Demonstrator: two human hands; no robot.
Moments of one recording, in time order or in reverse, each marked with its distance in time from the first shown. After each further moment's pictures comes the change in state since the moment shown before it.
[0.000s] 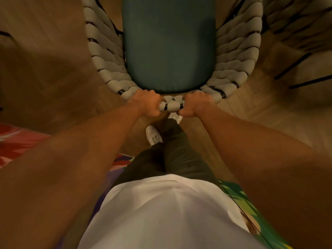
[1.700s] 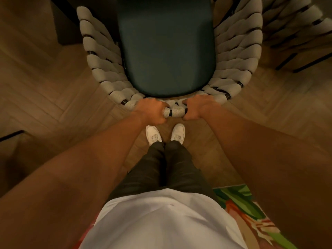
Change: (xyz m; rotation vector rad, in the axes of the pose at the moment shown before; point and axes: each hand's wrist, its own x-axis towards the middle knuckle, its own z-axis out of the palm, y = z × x) left_hand 0.172 -0.164 -0.196 0.128 -0.066 0.226; right_hand 0.159 -0.014 -0.212 0.207 -0.127 0.081
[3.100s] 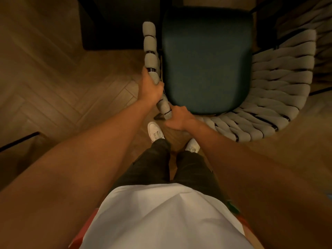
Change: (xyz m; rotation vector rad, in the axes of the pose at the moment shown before) left_hand 0.027 -0.183 -0.081 -1.171 0.595 -0.500; right_hand 0.074 -0.194 -0.094 0.595 0.023 -0.022
